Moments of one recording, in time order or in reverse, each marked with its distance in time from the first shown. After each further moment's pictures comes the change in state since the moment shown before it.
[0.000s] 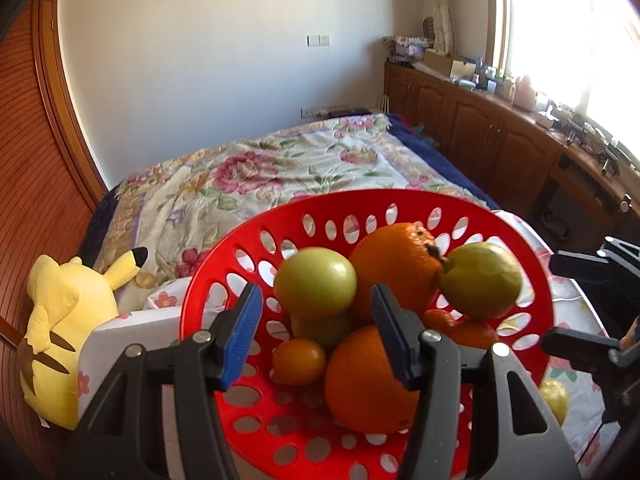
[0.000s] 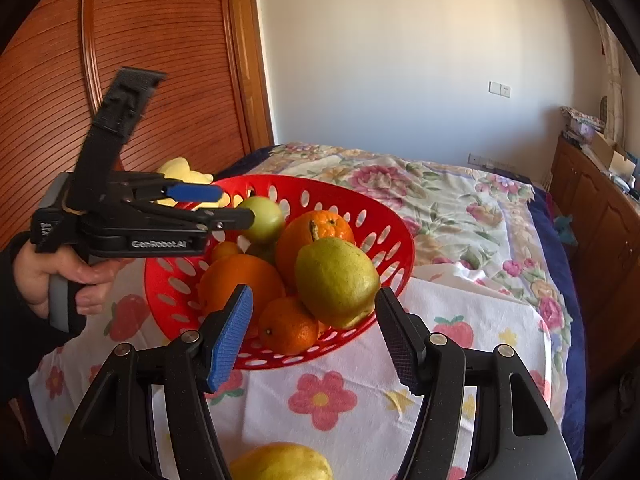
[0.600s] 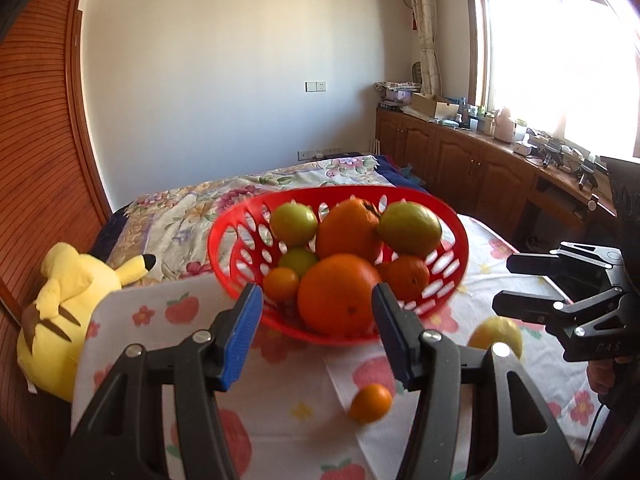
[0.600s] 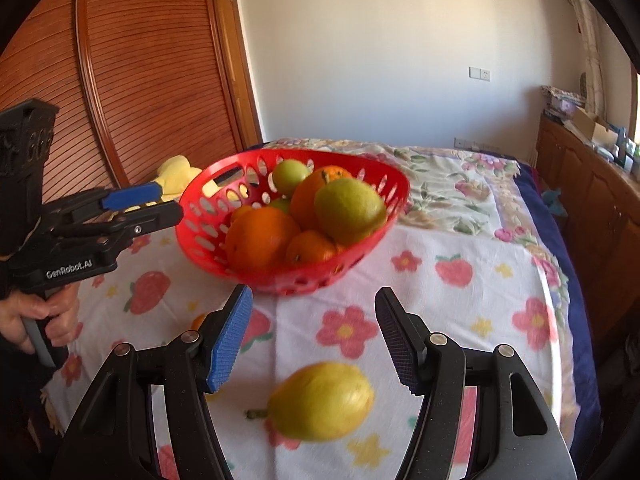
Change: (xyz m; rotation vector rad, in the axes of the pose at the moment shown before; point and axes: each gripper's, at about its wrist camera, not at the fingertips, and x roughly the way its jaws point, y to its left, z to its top) left arm -0.096 -0.016 -0.090 -0.015 -0.177 -0.013; right arm -0.040 0.026 -0.052 0.081 0.003 -0.032
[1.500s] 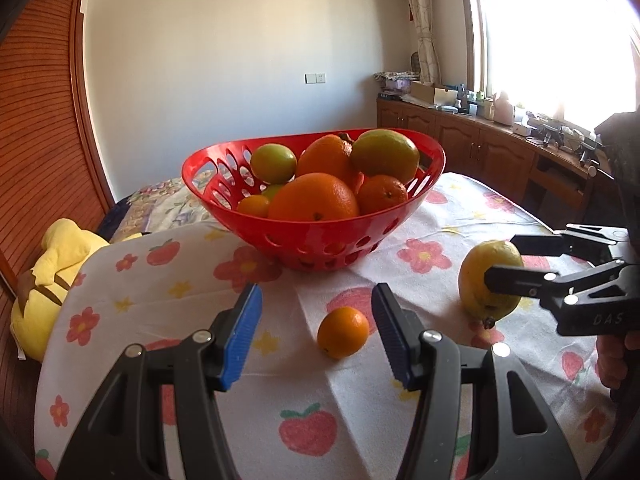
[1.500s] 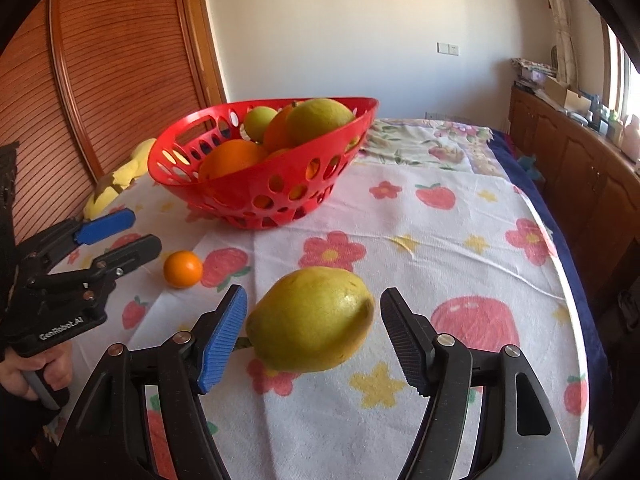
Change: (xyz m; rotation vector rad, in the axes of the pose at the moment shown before) left arm 0.004 -0.034 -0.070 0.024 0.004 0.035; right arm 0.010 -0.001 -0.056 0.077 0.053 -0.087
